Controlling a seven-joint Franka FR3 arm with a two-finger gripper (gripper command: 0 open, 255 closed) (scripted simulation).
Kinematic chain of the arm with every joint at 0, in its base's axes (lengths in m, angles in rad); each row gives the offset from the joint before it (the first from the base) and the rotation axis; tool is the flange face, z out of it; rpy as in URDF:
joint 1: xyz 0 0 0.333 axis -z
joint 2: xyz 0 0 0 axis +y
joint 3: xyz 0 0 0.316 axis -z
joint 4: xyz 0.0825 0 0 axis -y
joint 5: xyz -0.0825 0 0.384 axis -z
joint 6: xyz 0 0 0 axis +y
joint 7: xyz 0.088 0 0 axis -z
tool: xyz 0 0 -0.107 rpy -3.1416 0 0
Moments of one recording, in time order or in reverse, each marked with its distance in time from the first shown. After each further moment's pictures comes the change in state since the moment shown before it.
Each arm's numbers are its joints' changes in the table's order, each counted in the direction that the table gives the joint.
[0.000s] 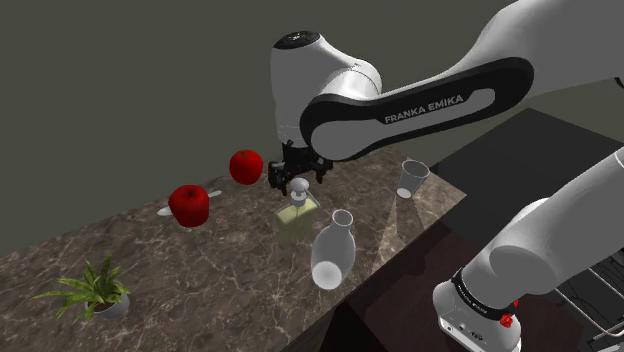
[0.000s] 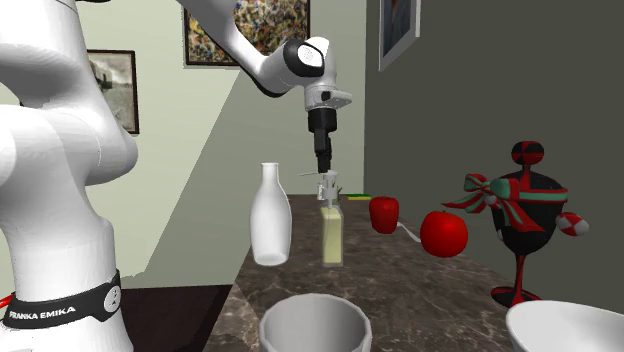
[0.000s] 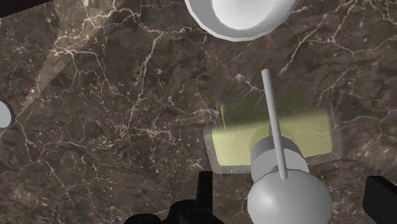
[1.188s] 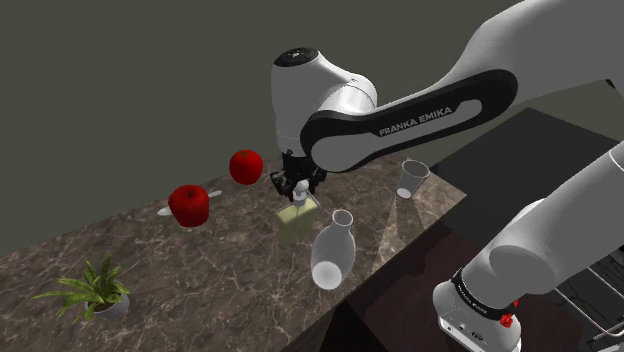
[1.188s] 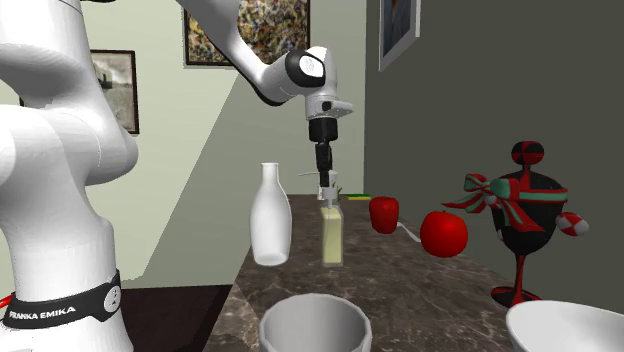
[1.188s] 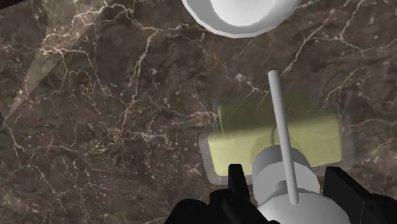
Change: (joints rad) arm 0.004 0.031 -0.006 -0.036 0.022 -0.061 0.019
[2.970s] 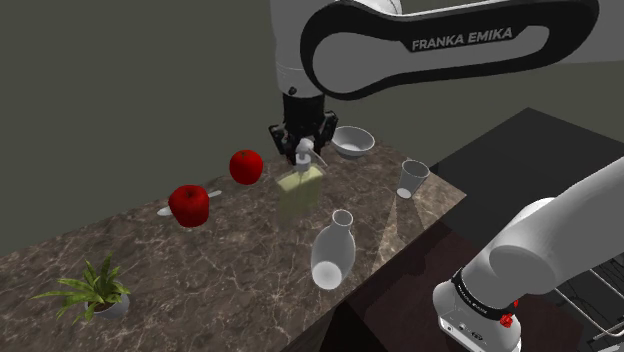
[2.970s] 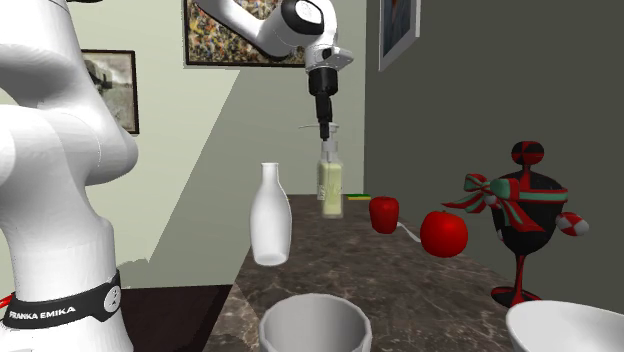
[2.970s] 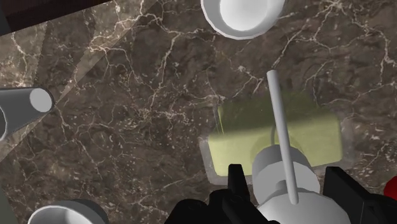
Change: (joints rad) arm 0.001 -0.089 0.033 0.232 -0.054 0.302 -0.074
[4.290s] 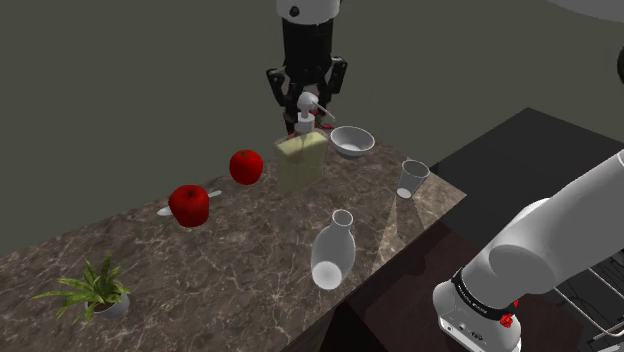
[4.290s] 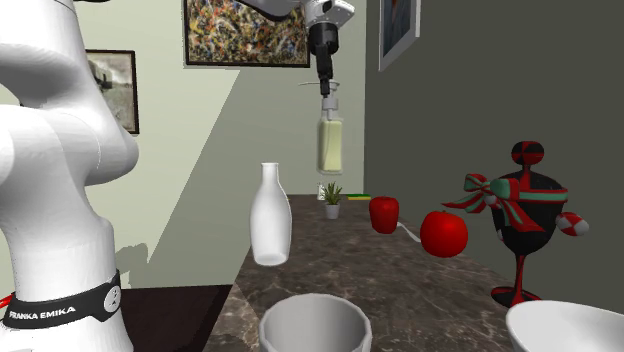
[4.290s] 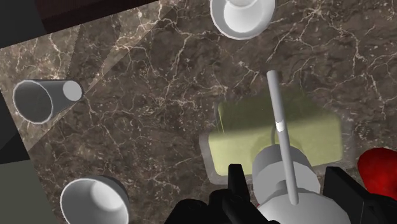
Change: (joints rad) arm 0.009 0.043 -0.002 0.308 0.024 0.272 -0.008
